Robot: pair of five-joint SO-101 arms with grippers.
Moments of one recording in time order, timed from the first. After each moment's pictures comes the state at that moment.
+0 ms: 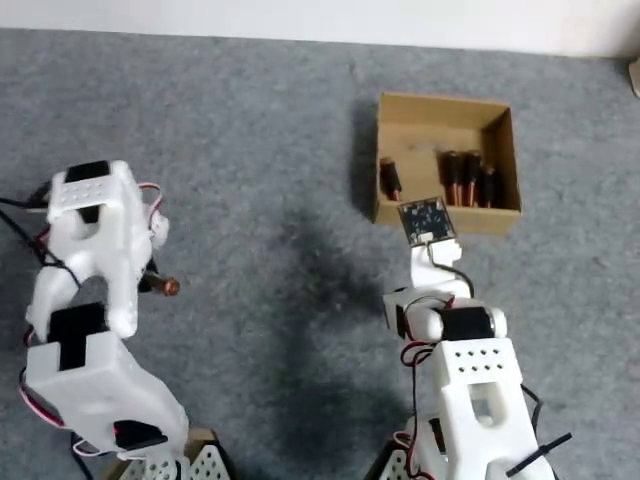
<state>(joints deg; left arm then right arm) -18.9 12.4 13.3 79.3 60.0 -10.4 -51.3 66.0 54.2 10.7</state>
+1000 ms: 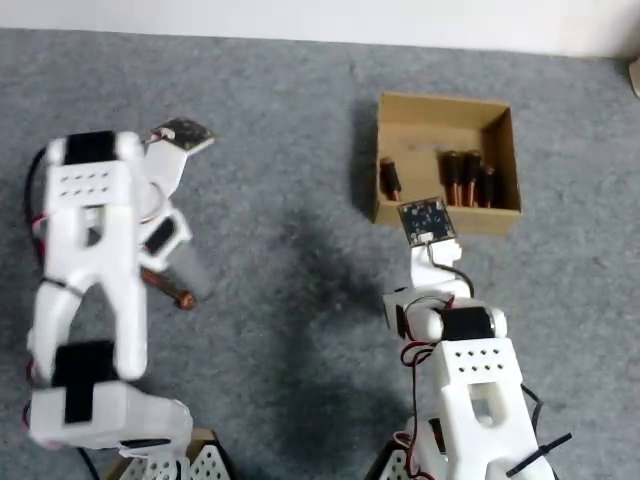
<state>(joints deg) -15.5 -3.3 4.1 100.0 -45.6 -10.4 -51.3 66.0 54.2 10.7</state>
